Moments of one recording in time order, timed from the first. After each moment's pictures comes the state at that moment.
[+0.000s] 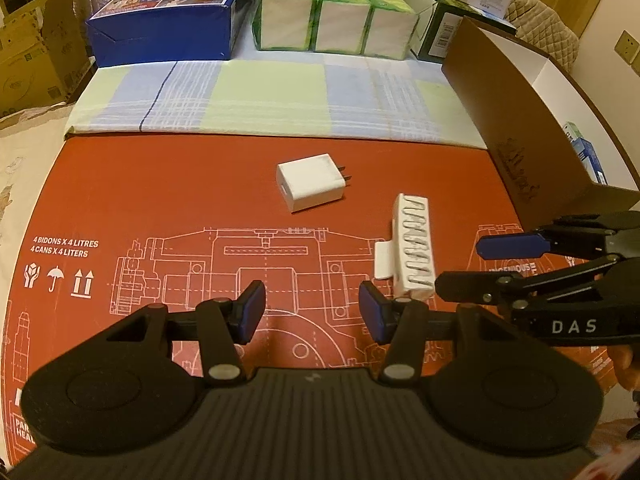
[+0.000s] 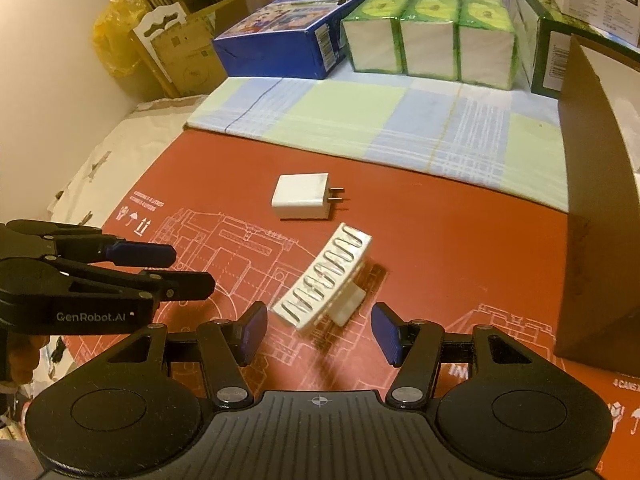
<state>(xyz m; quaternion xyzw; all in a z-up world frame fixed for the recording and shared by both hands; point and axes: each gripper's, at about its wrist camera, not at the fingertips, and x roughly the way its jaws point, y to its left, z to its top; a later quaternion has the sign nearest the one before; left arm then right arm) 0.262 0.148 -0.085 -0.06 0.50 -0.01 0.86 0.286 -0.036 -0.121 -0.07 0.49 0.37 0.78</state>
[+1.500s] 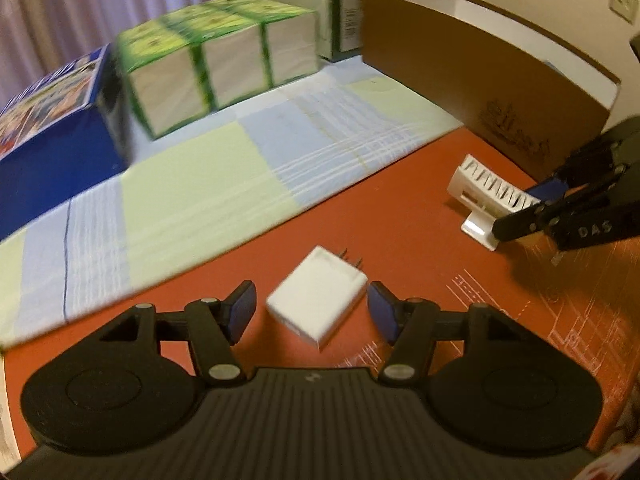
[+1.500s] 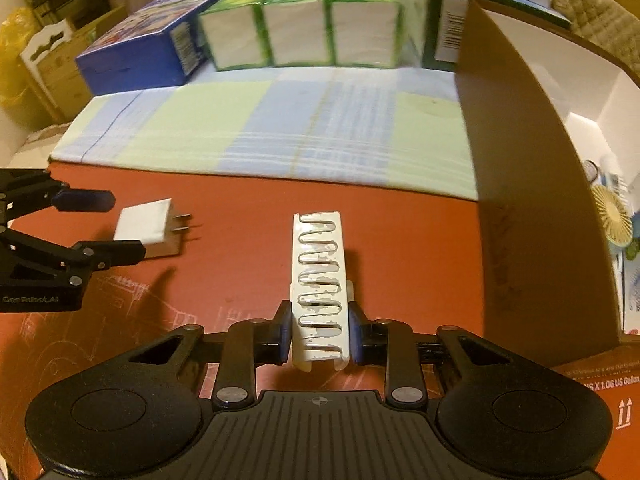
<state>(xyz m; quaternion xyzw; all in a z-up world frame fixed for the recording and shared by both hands) 0.361 0.148 -0.134 0.13 0.43 -0.20 0.87 0.343 -0.051 -0.155 -0.08 0.50 0.21 0.84</state>
